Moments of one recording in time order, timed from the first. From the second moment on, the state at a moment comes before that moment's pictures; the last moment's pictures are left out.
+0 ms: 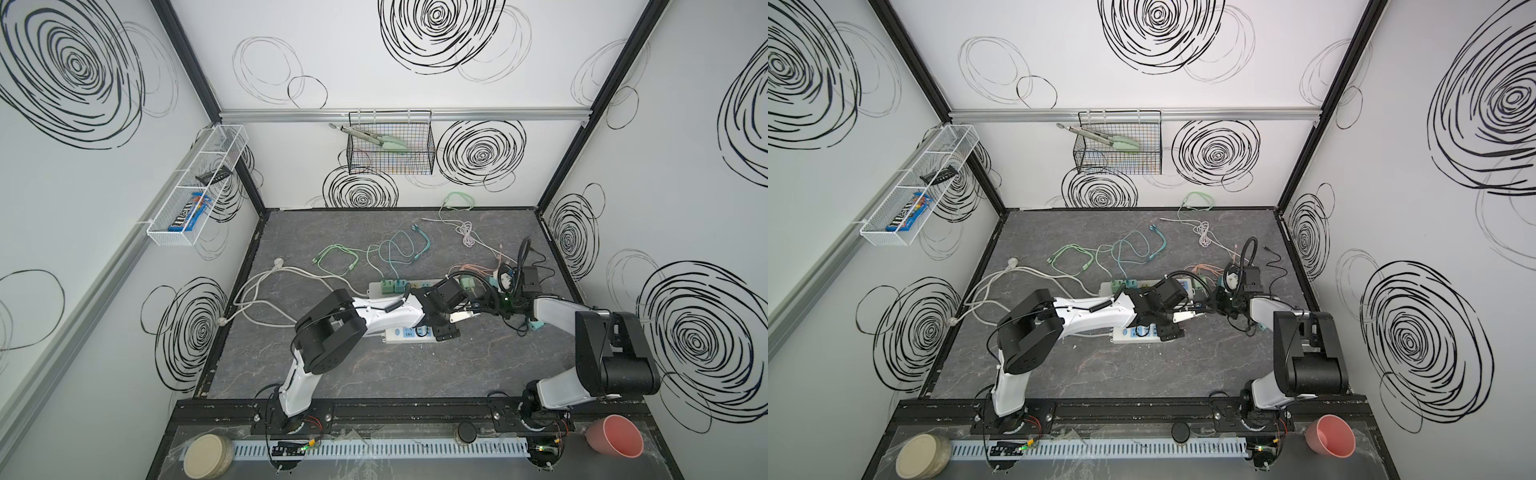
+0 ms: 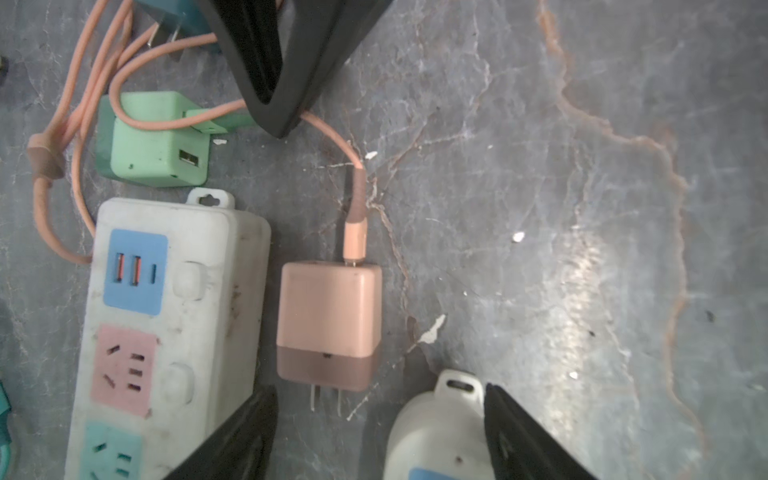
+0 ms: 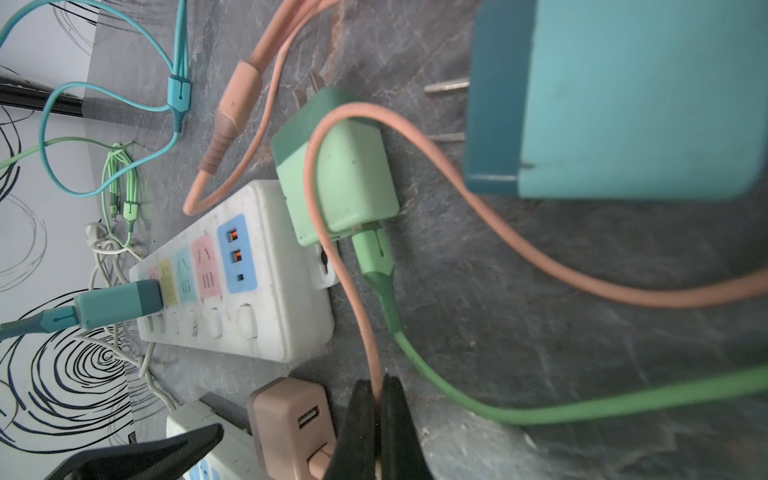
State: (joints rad) left arm -1.01 2.04 1.41 -0.38 0.01 0.40; right arm -0.01 1.50 0.61 -0.13 -0.53 0.46
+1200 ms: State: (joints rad) left arm -0.95 2.17 1.59 -0.45 0.09 0.45; right arm -0.04 1.41 0.61 -0.12 -0.56 0.45
